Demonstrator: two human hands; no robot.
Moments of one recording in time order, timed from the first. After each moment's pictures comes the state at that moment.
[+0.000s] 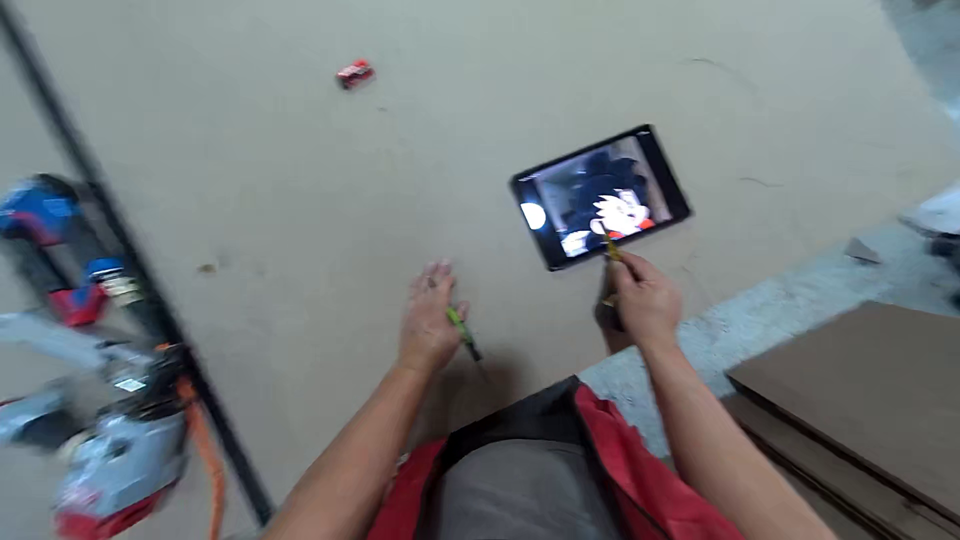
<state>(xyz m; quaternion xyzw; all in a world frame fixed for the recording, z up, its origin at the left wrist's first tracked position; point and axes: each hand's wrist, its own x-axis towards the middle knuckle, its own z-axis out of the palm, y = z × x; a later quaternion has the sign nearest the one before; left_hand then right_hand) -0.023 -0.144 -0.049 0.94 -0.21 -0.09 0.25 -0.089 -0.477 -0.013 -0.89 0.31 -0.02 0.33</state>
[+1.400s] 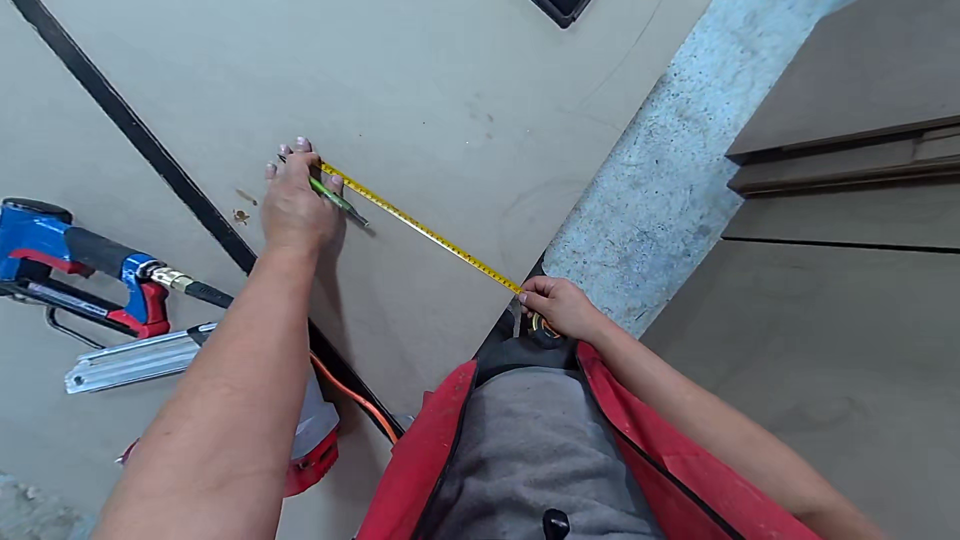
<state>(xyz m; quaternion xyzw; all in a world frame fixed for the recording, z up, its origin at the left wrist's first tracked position) 0.114 0.117 -0.032 0.93 -0.32 -0.14 0.09 -0.283 -0.068 -0.040 -0.68 0.36 0.20 0.61</state>
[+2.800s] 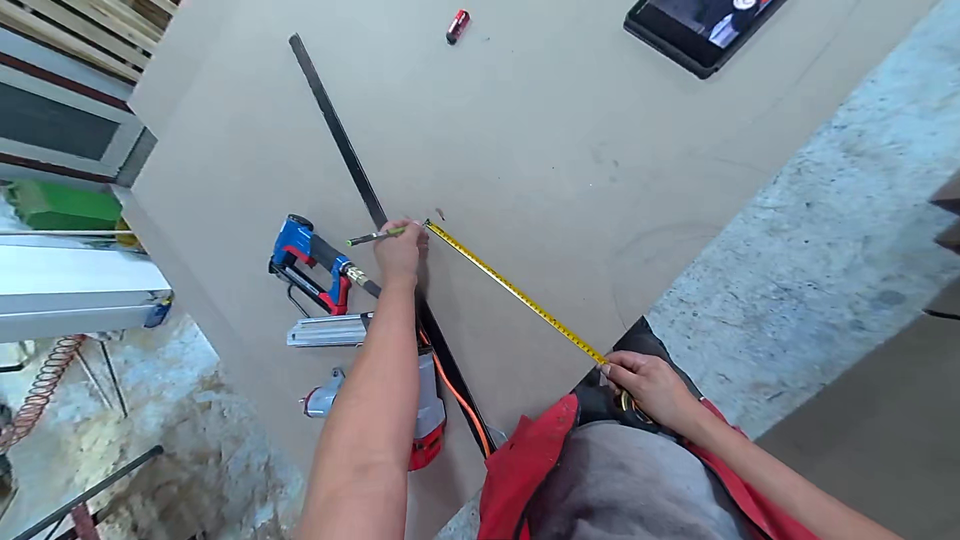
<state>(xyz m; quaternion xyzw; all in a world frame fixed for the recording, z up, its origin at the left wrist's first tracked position) 0.127 0.185 -0.015 0.85 0.05 -0.15 0.51 -0.291 -0.008 -0.040 -0.64 0.35 0.22 0.64</state>
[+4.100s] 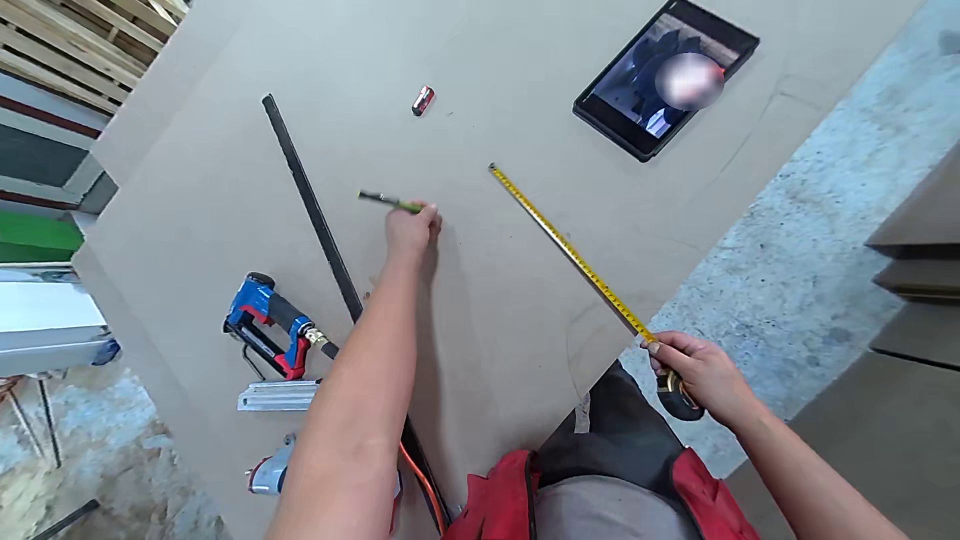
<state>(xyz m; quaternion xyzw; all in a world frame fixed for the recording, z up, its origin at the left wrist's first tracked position) 0.184 0.013 -0.012 0.88 -0.05 -0.22 0.41 -0.282 -0.192 -0.030 -0.63 0.43 0.08 0.64</state>
